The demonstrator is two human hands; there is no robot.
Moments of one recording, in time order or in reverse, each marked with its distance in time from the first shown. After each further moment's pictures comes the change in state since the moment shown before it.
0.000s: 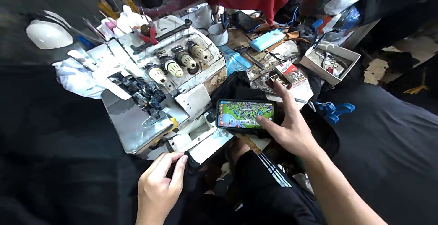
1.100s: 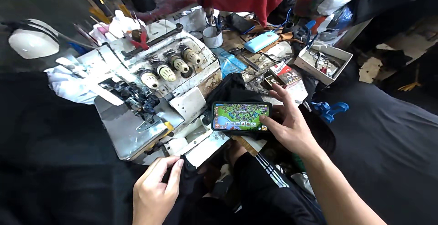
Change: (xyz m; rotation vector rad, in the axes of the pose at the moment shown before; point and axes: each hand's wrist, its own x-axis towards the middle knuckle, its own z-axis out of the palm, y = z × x) left_hand 0.001 -0.001 0.000 -0.017 -0.010 0.011; right_hand -0.001 0.008 -0.008 0.126 0.002 0.020
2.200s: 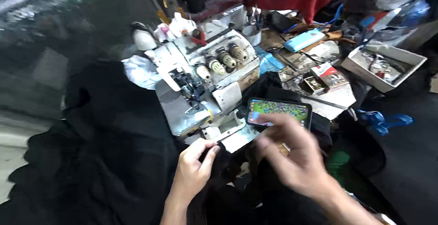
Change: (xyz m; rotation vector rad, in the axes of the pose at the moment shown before) left_hand 0.012 0.019 -0.019 -0.189 -0.092 -0.013; right_hand -0.032 -0.042 0.067 0.246 -0.250 -0.378
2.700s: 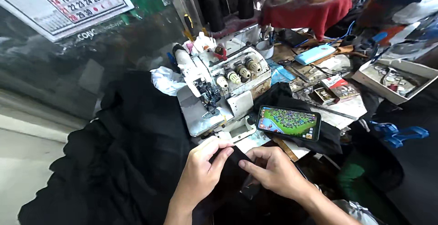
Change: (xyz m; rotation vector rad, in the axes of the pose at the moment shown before) left_hand 0.017 0.050 -0.025 -0.081 -0.024 0.069; right_hand -0.018 0.035 0.042 0.161 -0.331 0.324
